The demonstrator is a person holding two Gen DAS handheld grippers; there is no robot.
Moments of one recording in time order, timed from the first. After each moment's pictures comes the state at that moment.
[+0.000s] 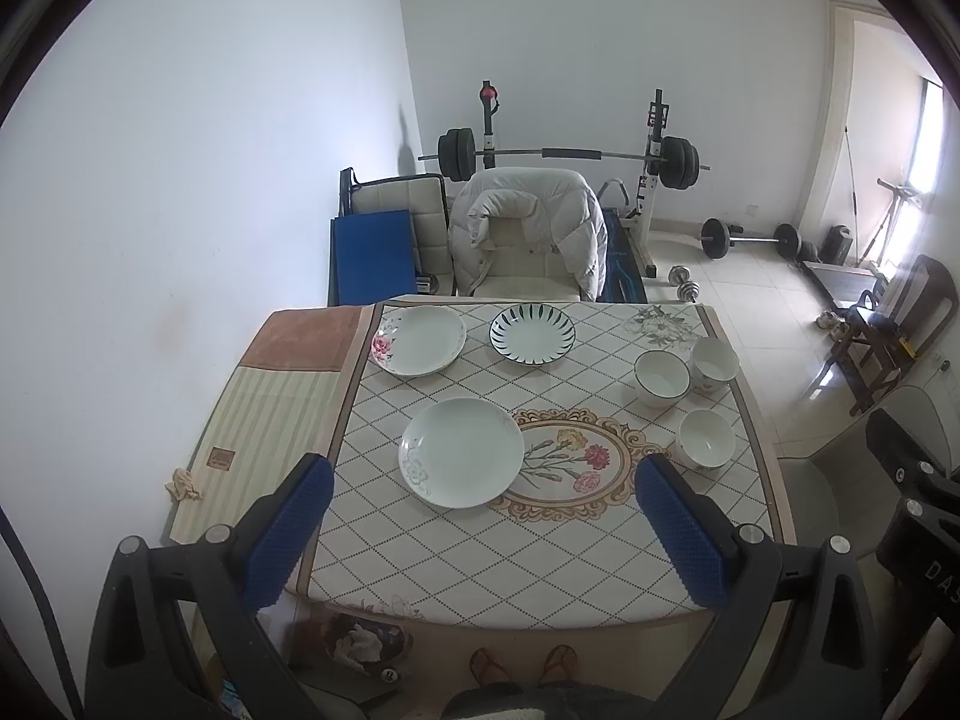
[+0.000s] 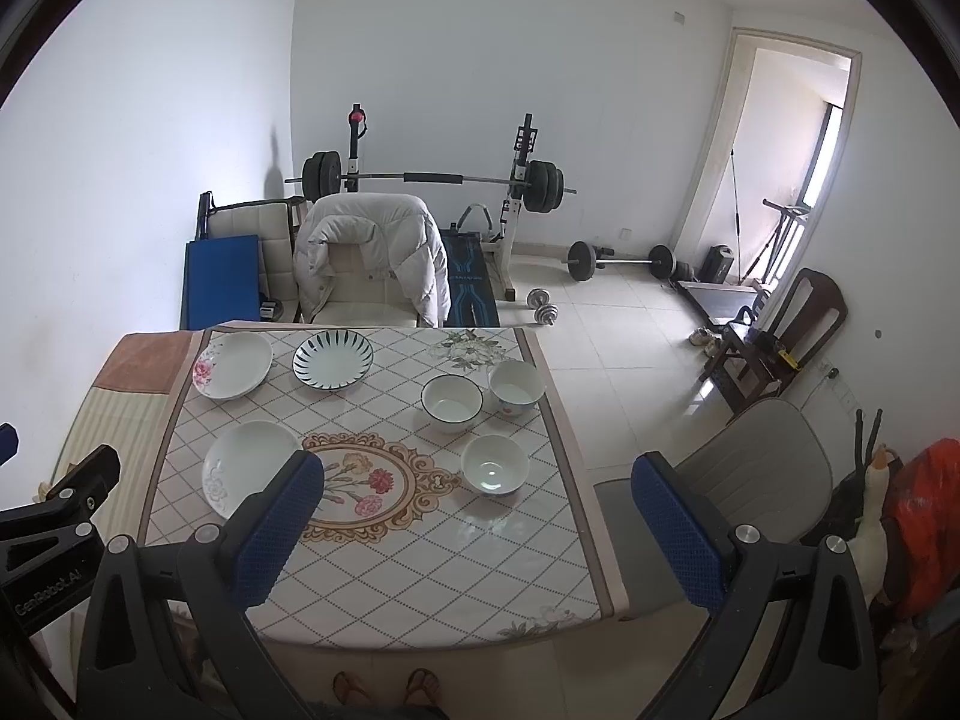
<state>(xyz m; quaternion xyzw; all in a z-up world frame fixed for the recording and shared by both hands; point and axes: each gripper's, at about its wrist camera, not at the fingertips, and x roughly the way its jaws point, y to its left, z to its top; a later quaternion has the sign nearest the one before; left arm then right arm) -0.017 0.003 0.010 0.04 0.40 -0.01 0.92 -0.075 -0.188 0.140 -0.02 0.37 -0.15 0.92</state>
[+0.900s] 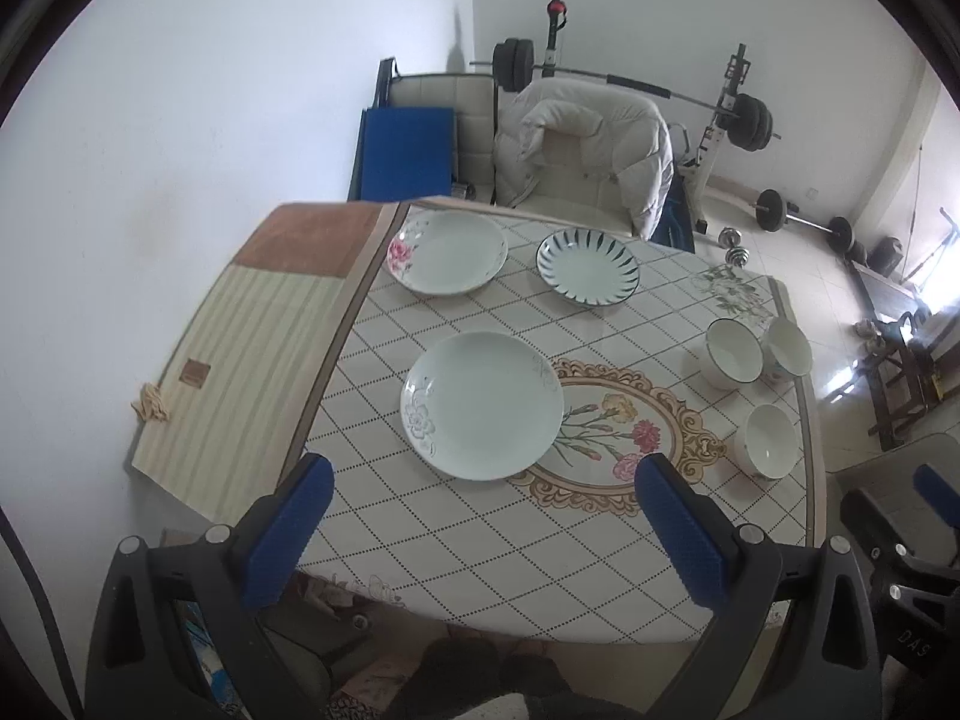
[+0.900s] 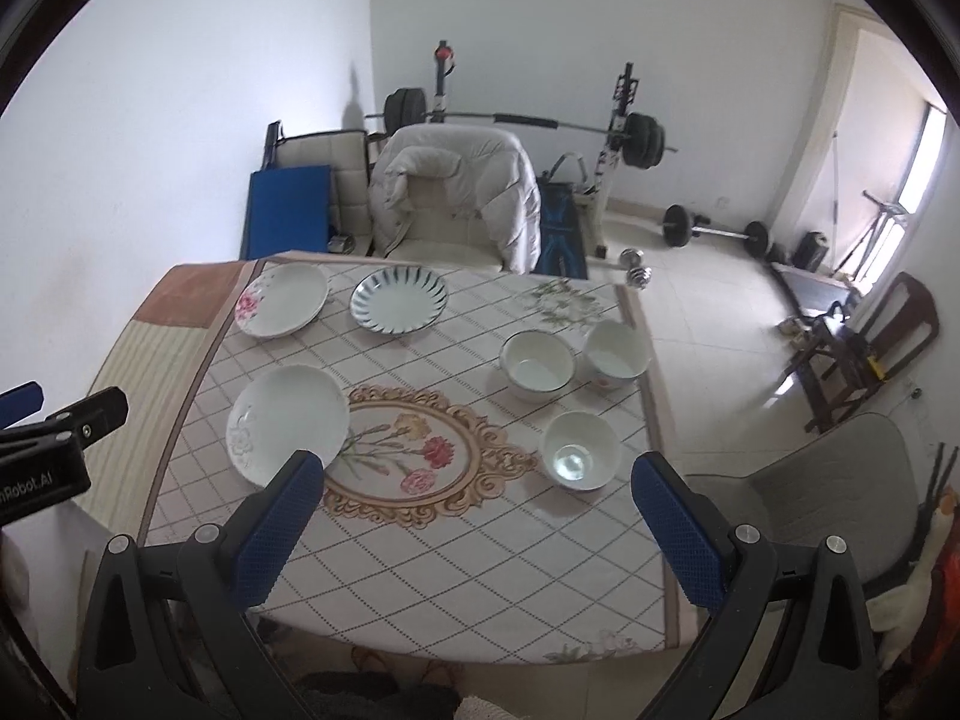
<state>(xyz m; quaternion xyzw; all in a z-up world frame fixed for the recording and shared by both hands) 0.087 0.045 -0.107 -0.03 0.50 0.04 0.86 0.035 -0.197 0.016 -0.02 0.45 -0.02 0.89</state>
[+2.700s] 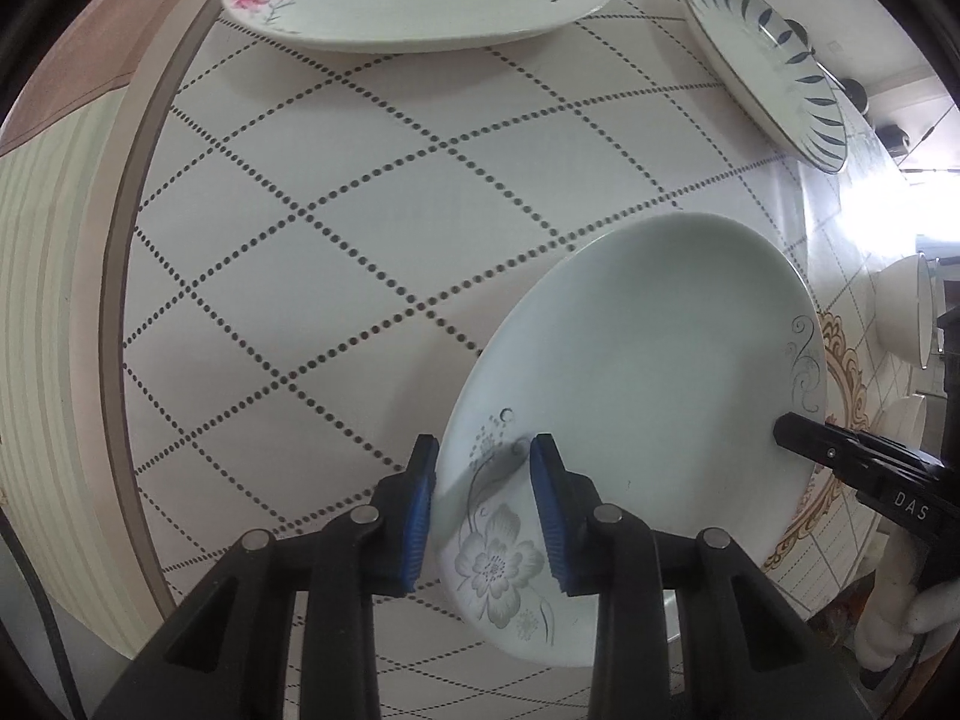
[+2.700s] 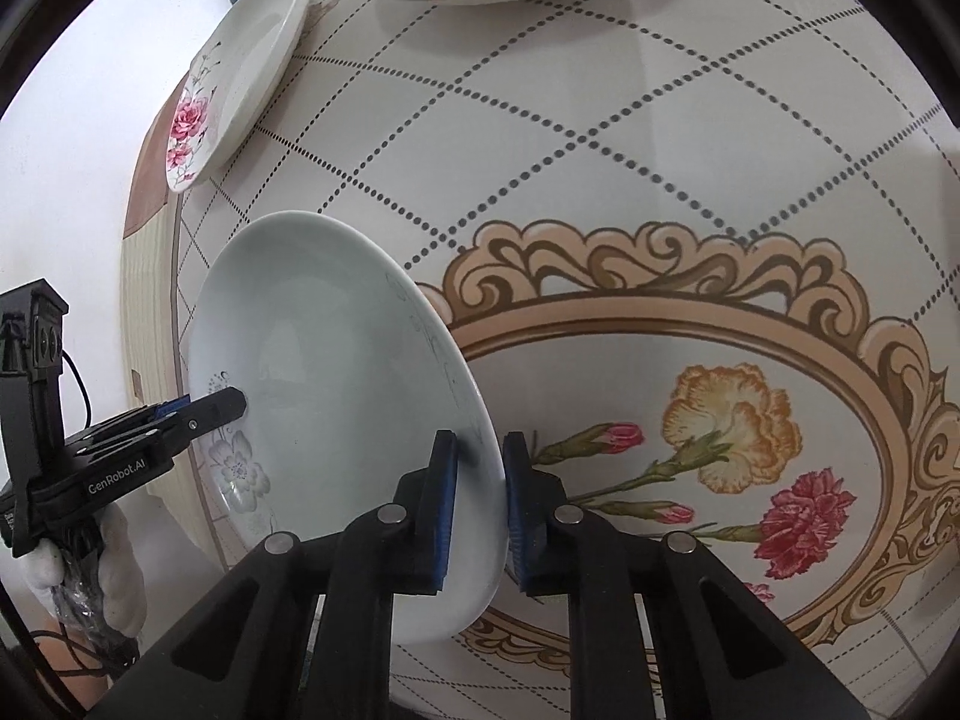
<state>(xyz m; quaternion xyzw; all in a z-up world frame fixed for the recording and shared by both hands) 0.309 0.118 -0.386 -0.06 0.73 -0.07 0.68 0.318 -0.100 -0.380 0.17 0.73 0.14 0.65</state>
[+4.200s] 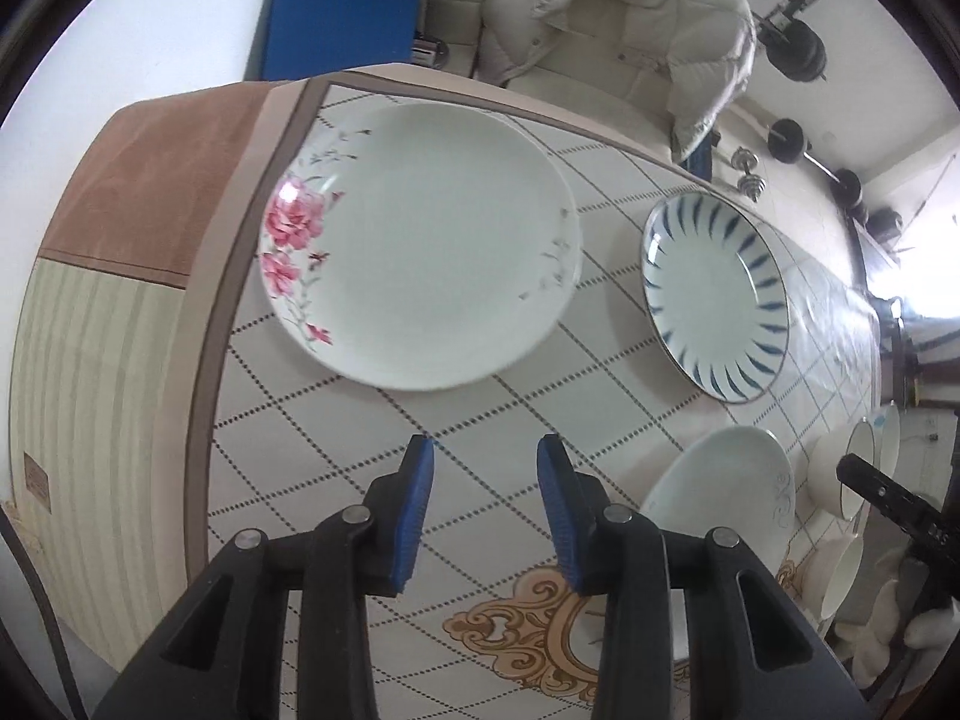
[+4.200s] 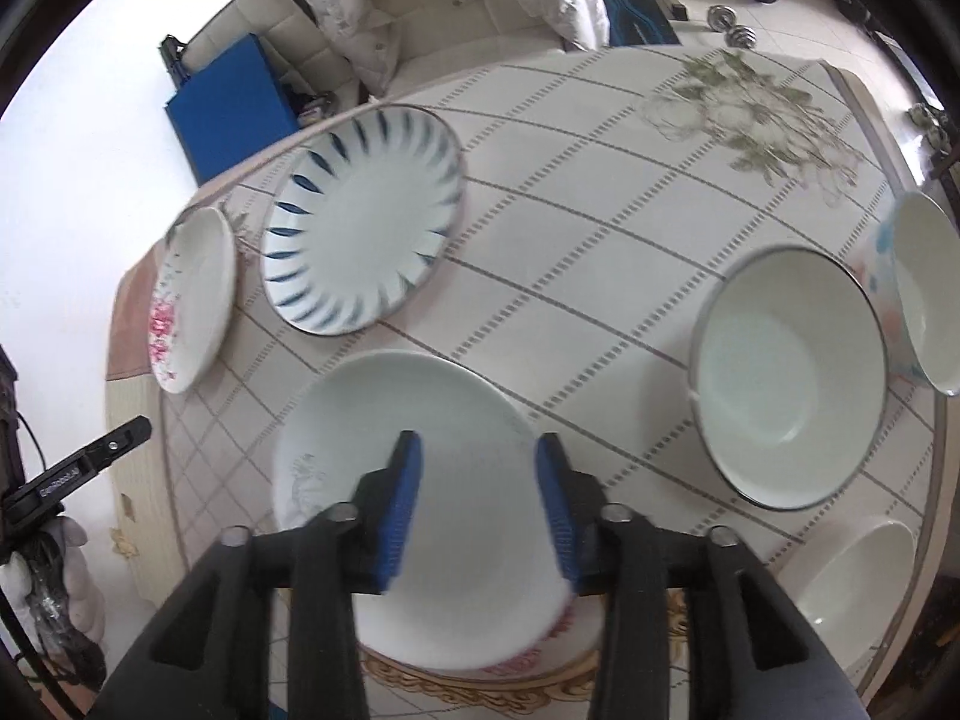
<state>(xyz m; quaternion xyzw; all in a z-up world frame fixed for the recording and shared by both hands) 0.413 0.164 -0.271 -0.09 0.65 -0.02 0.76 0.380 -0.232 -0.286 0.18 0.64 0.05 0.74</state>
